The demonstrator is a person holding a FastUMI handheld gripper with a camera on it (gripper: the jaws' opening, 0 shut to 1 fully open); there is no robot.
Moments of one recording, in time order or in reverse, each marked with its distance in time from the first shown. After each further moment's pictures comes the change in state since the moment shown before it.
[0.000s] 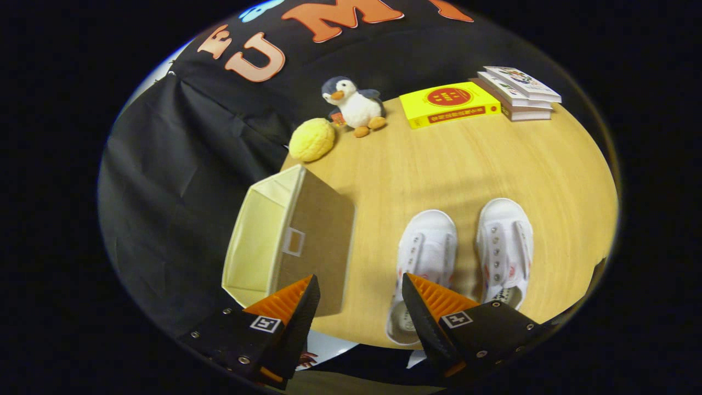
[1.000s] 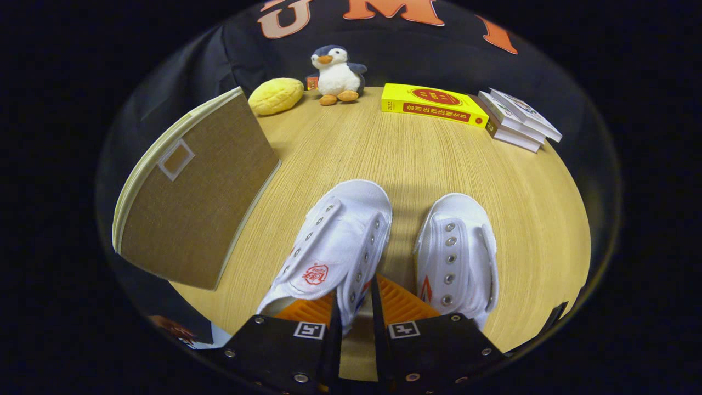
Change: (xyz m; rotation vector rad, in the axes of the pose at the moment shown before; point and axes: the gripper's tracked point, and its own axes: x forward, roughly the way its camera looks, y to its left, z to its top) arm 0.072 -0.096 -0.026 -0.275 -0.028 -0.289
